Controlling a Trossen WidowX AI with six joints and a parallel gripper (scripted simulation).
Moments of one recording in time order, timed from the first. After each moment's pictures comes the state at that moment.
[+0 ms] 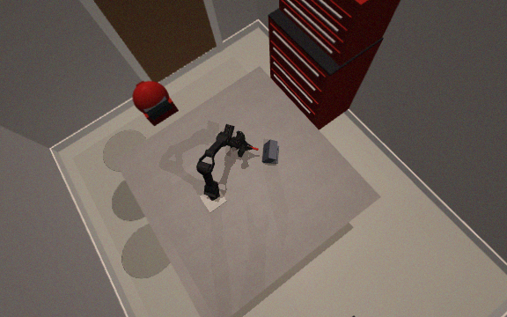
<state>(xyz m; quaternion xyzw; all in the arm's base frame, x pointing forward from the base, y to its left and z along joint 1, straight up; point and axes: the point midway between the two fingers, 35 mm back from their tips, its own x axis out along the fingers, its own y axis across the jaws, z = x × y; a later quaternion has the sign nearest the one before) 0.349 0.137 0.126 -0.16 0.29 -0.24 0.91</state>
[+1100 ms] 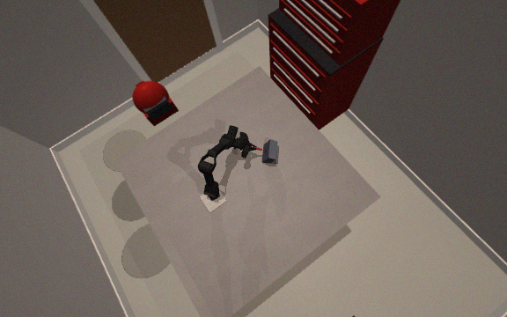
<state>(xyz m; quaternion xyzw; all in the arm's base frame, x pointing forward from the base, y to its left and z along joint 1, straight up) 0.371 0.126 0.115 -0.16 0.27 -0.24 0.92</state>
